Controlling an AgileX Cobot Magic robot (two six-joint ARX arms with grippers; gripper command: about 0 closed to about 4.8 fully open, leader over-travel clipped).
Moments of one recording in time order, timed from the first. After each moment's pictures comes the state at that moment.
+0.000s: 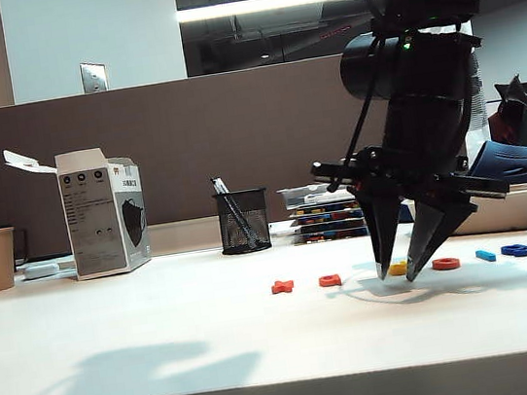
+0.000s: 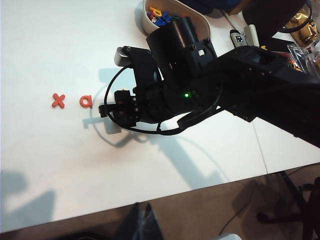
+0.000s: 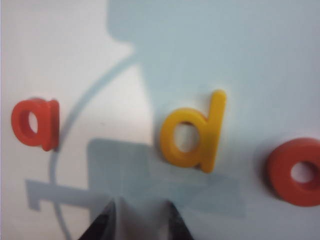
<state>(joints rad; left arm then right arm) -1.20 1.26 1.50 -0.92 -0.42 -0.94 0.43 1.89 1.29 -0.69 -0.16 0.35</state>
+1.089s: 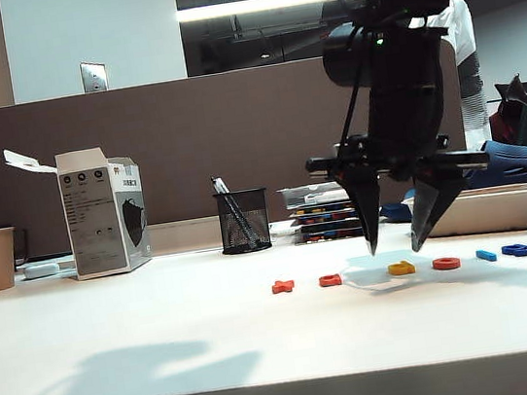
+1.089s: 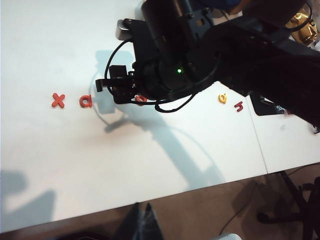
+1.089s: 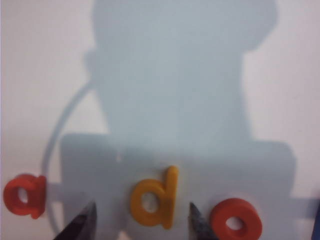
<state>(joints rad) -1.20 1.26 1.50 -0.92 -0.42 -0.94 0.43 1.95 1.46 -0.76 0.00 0.34</state>
